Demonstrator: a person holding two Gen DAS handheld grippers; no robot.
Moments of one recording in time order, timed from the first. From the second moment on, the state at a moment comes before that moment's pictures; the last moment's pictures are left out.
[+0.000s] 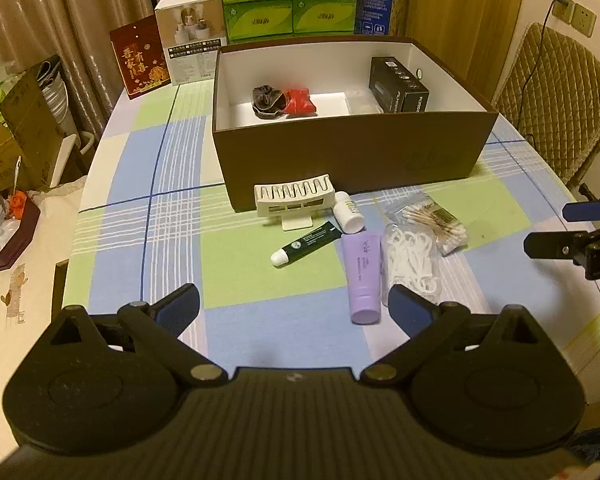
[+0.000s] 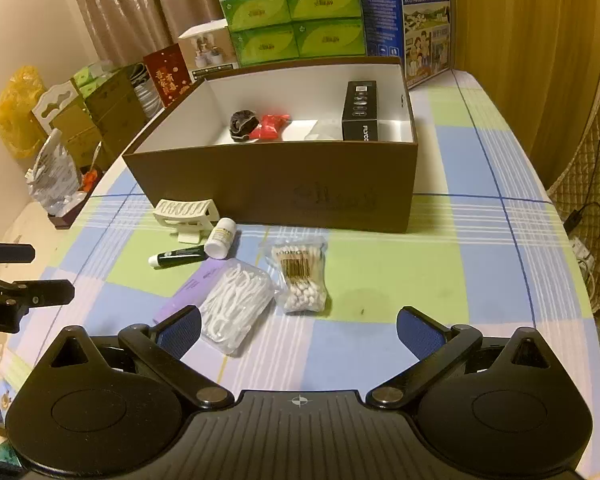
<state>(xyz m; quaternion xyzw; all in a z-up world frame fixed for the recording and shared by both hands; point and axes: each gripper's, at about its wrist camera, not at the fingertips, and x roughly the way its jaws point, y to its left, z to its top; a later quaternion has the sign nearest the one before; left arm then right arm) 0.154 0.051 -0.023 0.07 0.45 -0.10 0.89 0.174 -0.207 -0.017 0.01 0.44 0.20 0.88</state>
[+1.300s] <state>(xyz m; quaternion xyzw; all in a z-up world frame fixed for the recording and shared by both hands) 0.248 0.043 -0.115 0.16 0.47 -0.20 0.85 0.241 -0.176 -0.098 -0.02 0.46 0.20 0.86</state>
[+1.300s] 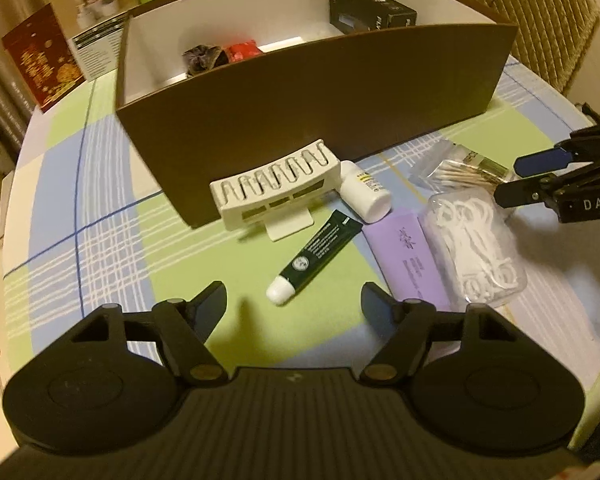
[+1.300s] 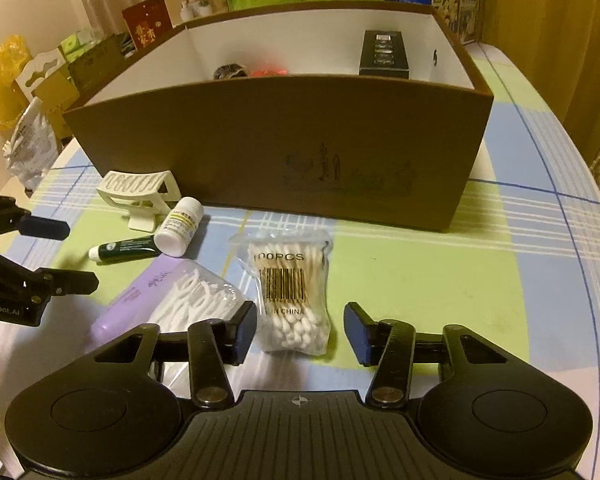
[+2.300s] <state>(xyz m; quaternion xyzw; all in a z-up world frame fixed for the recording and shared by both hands) 0.265 0.059 -0.130 0.10 0.53 -0.19 0.82 0.244 -0.239 -0.090 0.00 0.49 0.13 0.86</state>
